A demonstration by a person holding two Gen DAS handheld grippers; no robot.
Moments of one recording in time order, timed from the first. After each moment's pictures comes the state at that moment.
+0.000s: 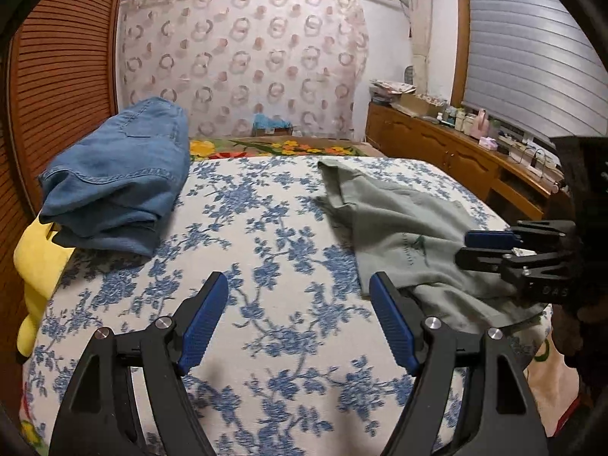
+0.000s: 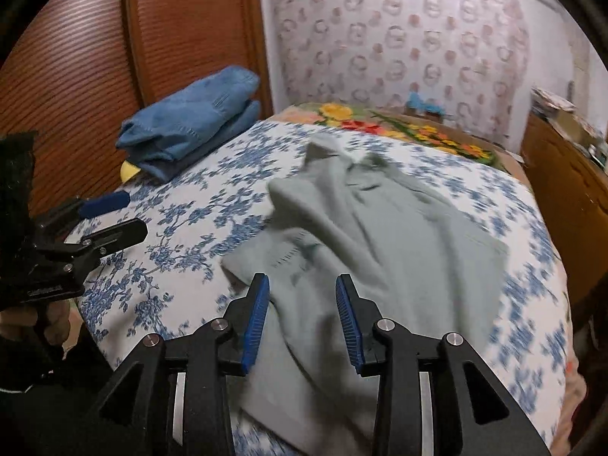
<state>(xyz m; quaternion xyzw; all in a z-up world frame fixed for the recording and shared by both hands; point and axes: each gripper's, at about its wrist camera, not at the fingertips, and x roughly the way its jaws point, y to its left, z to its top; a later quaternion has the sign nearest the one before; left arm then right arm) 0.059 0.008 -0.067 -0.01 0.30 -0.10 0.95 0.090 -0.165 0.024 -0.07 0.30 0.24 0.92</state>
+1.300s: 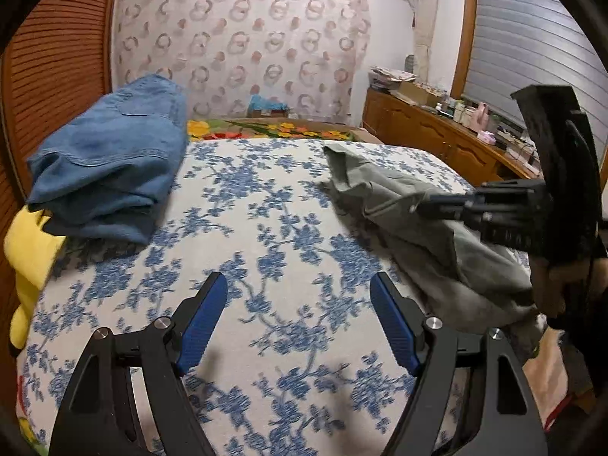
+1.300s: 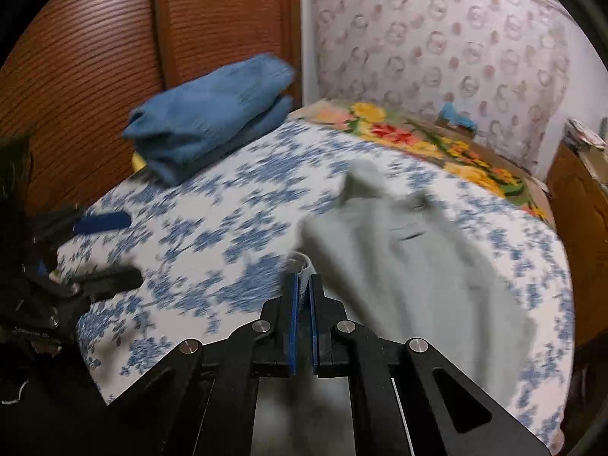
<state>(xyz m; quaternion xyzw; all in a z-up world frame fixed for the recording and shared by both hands) 0.079 0.017 -0.072 -0.03 0.33 -0.12 0.94 0.157 -0.134 0.041 -0.11 0.31 0.28 0.90</state>
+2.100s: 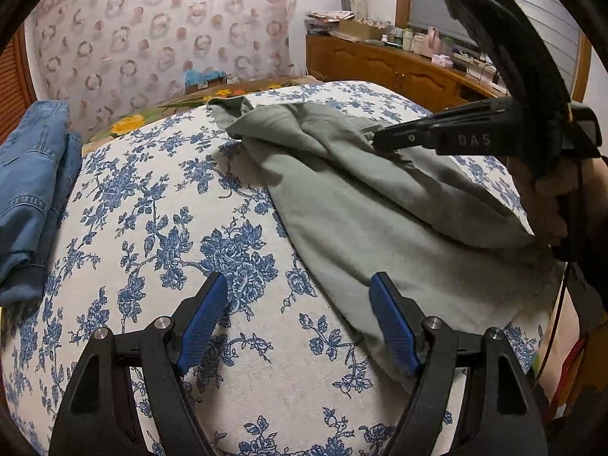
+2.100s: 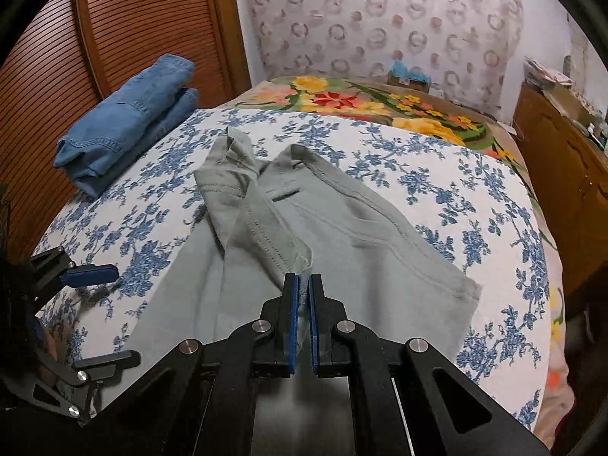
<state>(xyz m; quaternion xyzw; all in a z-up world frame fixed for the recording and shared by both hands) 0.118 -0.083 -0.099 0.08 0.40 -0.20 0.89 0.203 -0.200 0.028 -0.06 0.36 0.21 0.91</state>
